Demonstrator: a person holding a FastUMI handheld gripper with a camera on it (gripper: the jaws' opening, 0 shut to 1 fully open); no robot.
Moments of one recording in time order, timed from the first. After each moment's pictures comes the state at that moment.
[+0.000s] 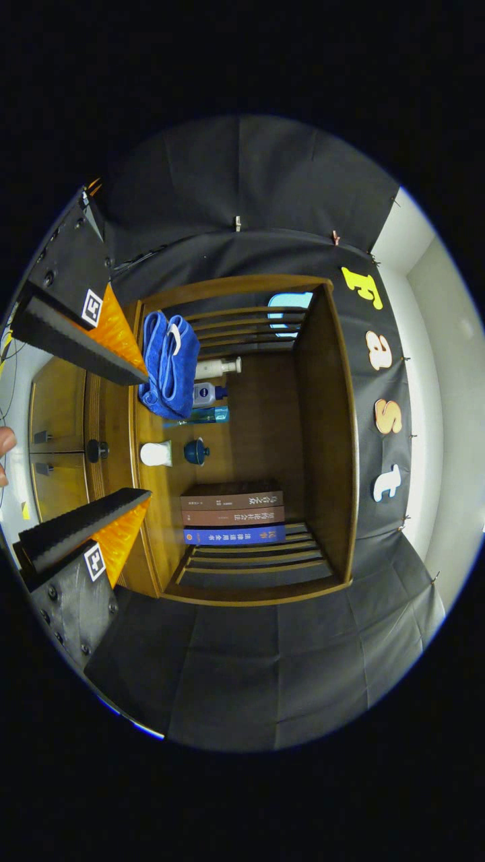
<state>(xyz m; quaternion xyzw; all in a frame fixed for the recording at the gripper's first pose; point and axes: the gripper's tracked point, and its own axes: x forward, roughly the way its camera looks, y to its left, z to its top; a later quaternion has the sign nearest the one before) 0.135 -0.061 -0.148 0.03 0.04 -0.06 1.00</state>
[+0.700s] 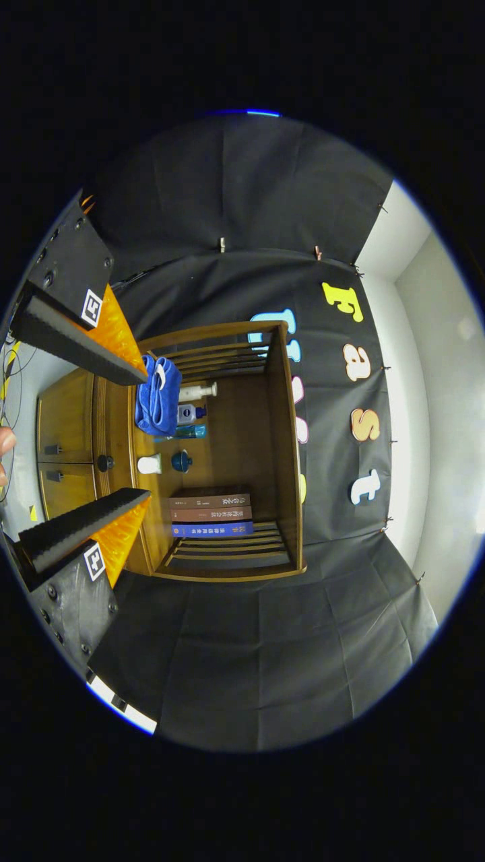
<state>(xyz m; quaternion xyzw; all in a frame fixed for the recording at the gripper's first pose) 0.035 -0.020 -0.080 0.03 0.02 -0.05 1.00</state>
